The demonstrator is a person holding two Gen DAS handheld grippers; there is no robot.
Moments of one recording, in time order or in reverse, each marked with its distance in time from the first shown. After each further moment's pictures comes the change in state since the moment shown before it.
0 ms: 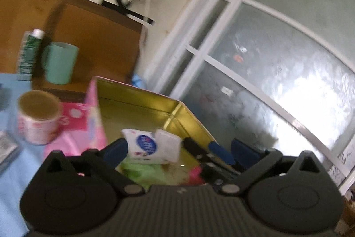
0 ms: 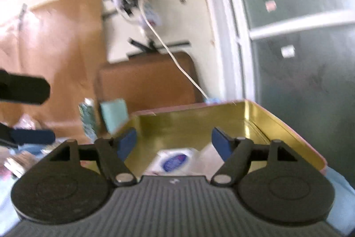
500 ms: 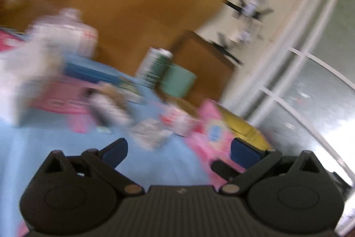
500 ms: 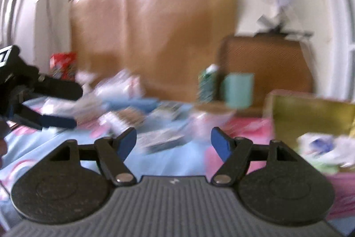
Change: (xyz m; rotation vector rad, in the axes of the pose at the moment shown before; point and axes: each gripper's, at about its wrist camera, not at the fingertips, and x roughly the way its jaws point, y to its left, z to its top) left arm -0.175 0.127 -0.057 -0.186 -0.191 0.322; right arm -0.002 0.152 -0.041 -0.207 0.173 0.445
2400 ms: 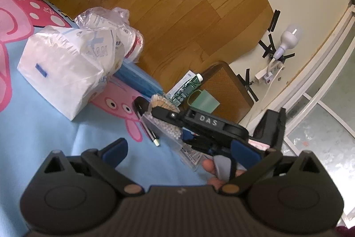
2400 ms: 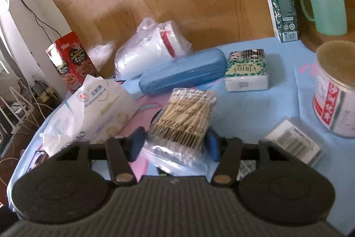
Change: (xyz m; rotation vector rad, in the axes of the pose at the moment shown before) left arm -0.016 0.077 -0.008 -0.210 -0.109 -0.047; right arm 0.182 0.045 0.028 0.323 0.360 0.231
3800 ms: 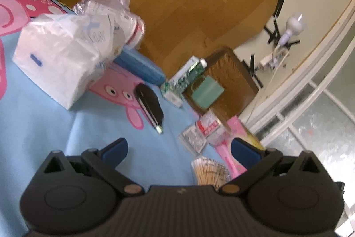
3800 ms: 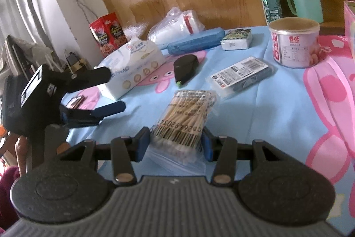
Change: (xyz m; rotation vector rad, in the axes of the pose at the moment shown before) left arm 0.012 -0.005 -0.002 0.023 0.104 0.036; right arm -0.119 -0.015 -0.078 -0.110 0.030 0.105
